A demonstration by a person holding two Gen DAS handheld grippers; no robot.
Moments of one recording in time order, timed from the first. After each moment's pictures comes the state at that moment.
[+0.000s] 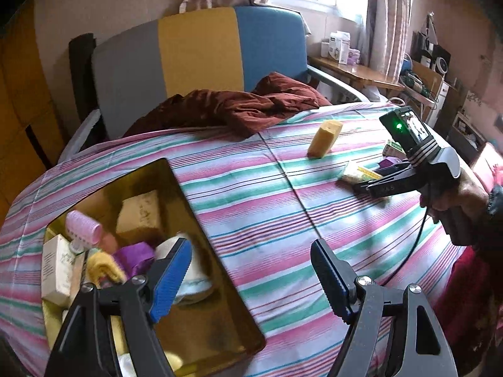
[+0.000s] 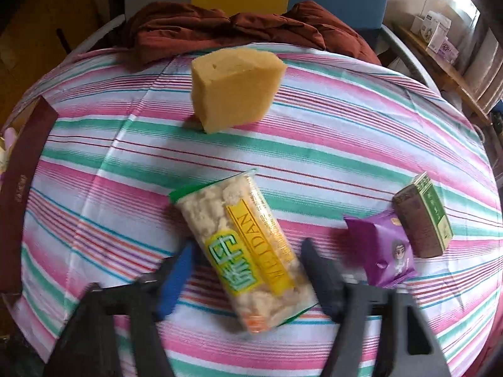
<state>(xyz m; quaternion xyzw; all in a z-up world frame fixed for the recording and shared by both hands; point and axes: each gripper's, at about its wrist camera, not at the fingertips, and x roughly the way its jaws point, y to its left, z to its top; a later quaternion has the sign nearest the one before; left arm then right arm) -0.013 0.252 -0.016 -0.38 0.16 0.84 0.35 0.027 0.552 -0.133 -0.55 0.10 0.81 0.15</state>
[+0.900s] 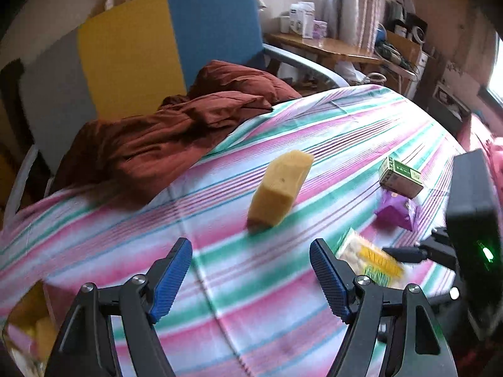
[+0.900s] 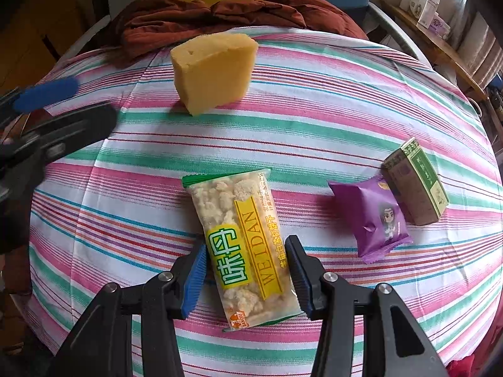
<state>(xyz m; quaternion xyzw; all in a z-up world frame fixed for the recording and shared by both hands) -0.084 0.463 -0.056 -0.39 0.22 0.79 0.42 0.048 0.565 -0.127 -0.58 0.14 0.79 0.17</state>
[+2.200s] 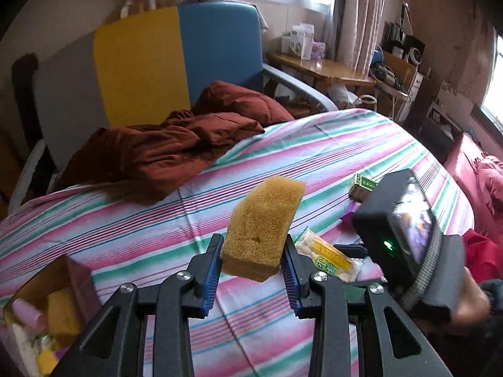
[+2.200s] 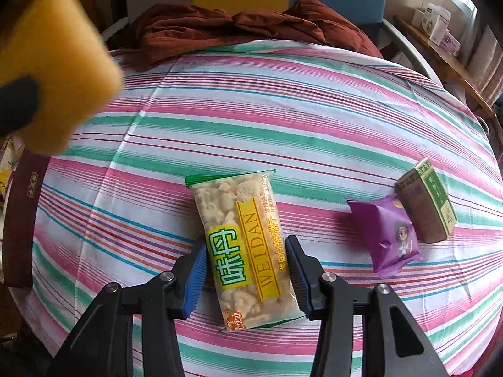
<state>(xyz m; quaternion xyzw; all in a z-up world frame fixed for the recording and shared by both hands) -0.046 0.409 0.005 -0.38 0.17 0.81 0.42 0.061 0.536 -0.113 -0.55 0.12 0.81 0.14</state>
